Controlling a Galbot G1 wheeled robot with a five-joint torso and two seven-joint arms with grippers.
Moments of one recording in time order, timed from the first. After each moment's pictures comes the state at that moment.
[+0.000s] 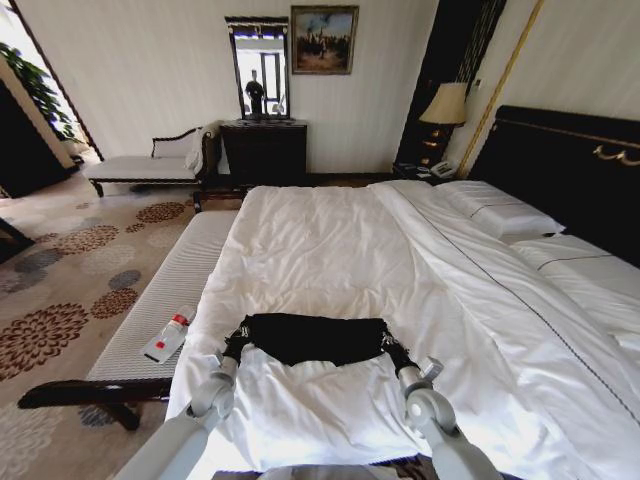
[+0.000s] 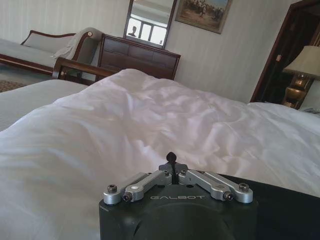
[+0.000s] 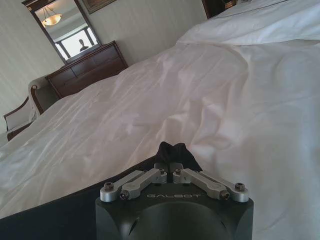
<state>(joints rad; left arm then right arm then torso) 1.21 -1.03 -0.11 -1.63 -0.76 -0.17 -0.26 -1.43 1.22 0.44 1.77 0.79 -0.04 0.16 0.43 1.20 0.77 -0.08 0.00</state>
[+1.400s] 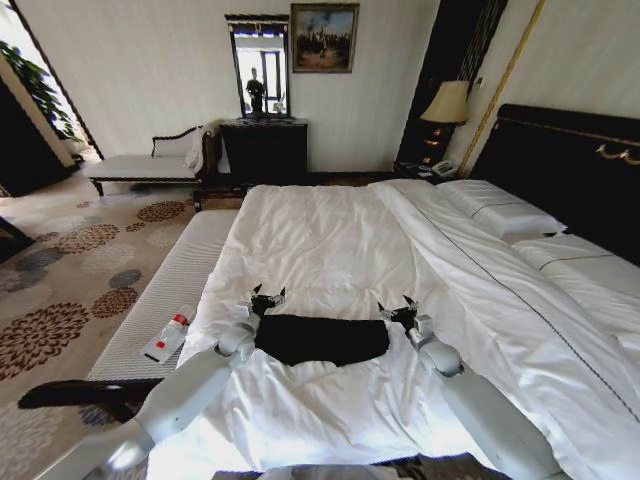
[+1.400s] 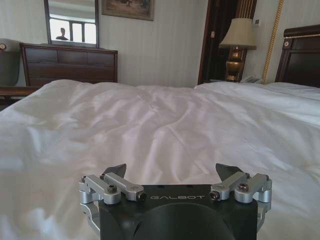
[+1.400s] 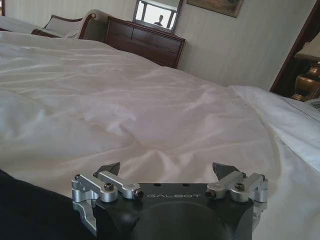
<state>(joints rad) 0.73 -1.02 0.28 -1.42 -0.76 -0.07 -0.25 -1.01 0.96 0.16 1.41 0.33 -0.01 0.08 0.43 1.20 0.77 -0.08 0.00</state>
